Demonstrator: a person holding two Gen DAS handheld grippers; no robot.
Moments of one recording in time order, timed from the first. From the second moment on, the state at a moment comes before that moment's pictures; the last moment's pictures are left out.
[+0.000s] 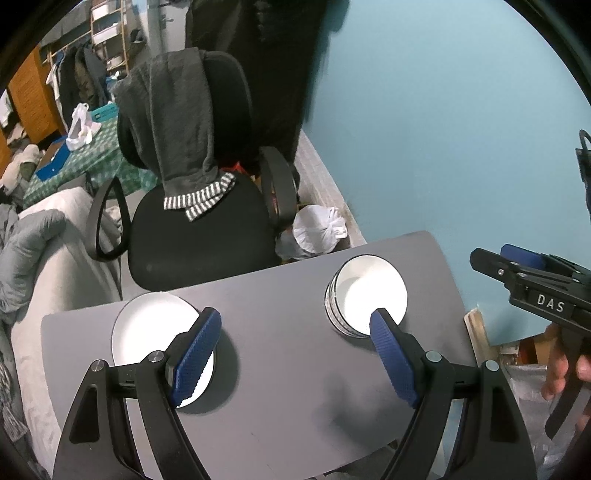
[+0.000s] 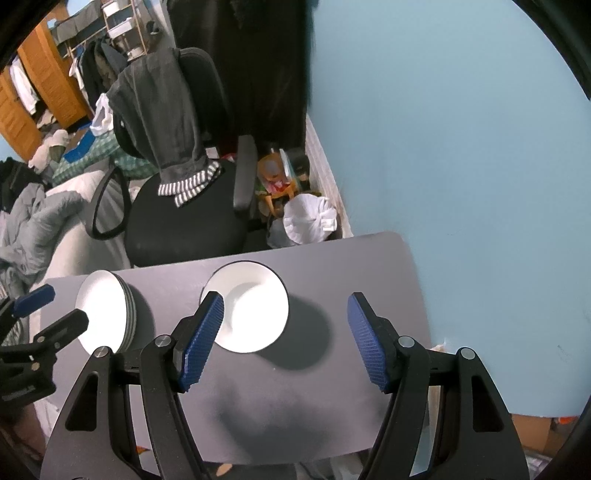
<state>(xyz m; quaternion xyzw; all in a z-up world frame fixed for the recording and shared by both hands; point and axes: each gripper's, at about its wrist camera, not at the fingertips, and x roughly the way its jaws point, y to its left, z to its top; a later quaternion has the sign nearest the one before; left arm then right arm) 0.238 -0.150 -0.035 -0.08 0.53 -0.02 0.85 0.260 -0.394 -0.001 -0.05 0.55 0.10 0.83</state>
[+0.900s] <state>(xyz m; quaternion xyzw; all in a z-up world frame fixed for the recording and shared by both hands) 0.242 -0.165 -0.020 -0.10 0.52 -0.05 0.84 0.254 -0.399 0.016 -0.08 0.52 0.10 0.84</state>
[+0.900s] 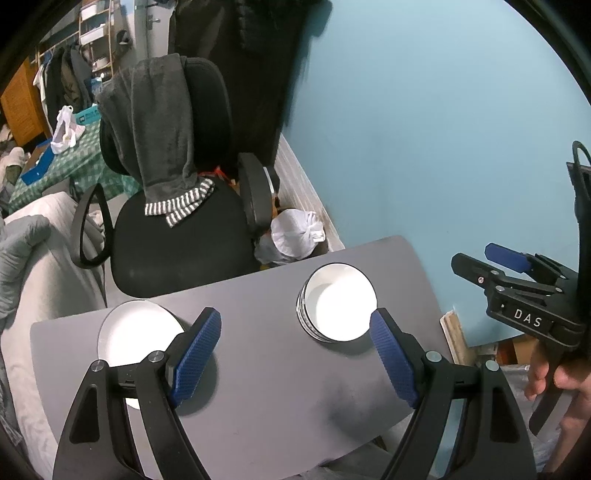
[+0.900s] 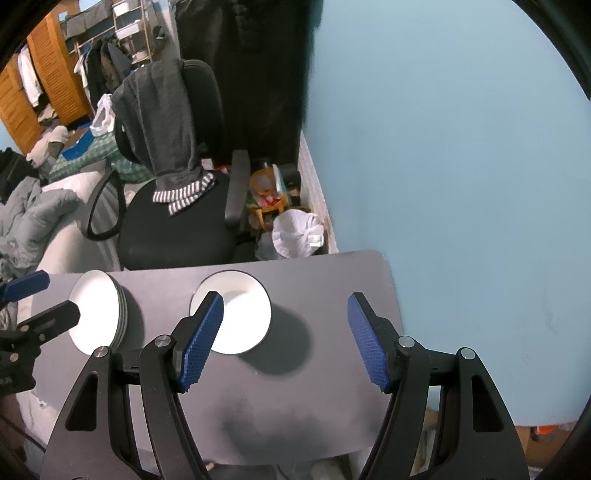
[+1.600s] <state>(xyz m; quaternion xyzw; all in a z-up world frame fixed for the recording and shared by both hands) 0.304 -0.178 -0.110 -0.13 0.59 -0.04 0.79 0.314 -0.418 -0.085 -0.05 0.64 0.20 0.74</state>
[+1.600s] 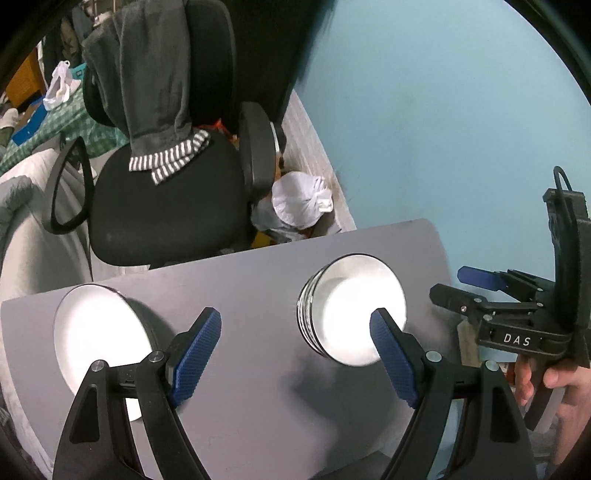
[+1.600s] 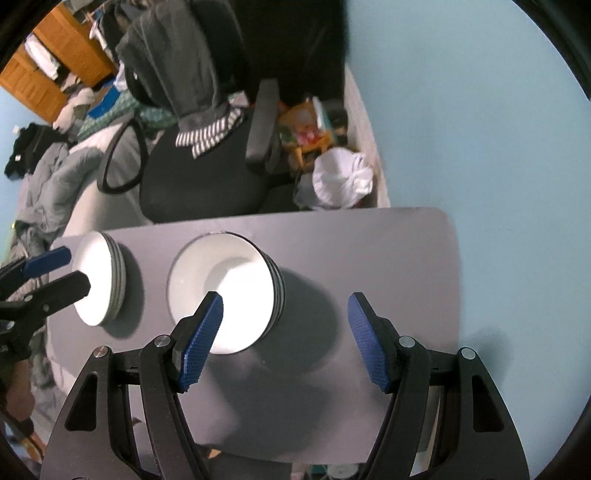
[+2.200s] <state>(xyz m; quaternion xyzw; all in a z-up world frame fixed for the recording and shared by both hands) 0.341 -0.191 -0.198 -0.15 0.66 -0.05 0.74 0.337 -0.411 -0.161 -0.05 0.68 0.28 0.67</state>
